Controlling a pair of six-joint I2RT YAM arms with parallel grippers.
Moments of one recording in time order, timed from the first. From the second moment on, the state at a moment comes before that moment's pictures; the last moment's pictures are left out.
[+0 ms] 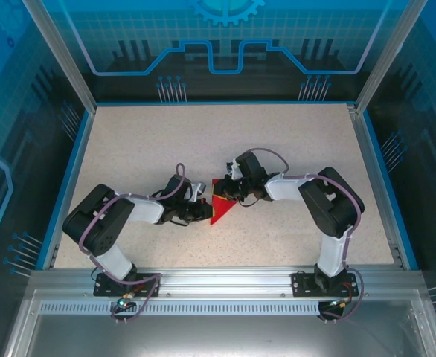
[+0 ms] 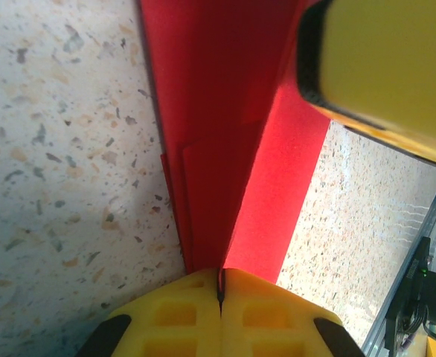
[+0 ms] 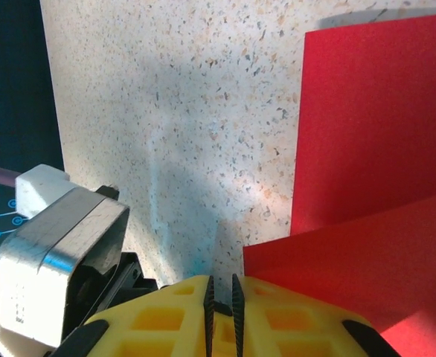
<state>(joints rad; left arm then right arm) -0.49 1.66 0.55 0.24 0.59 -0.71 0.61 1.89 0.97 0.12 -0.58 0.91</state>
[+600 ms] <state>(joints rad) -0.49 1.62 0.56 0.17 0.60 -0.70 0.61 1.92 0.96 0.12 -0.57 0.91</state>
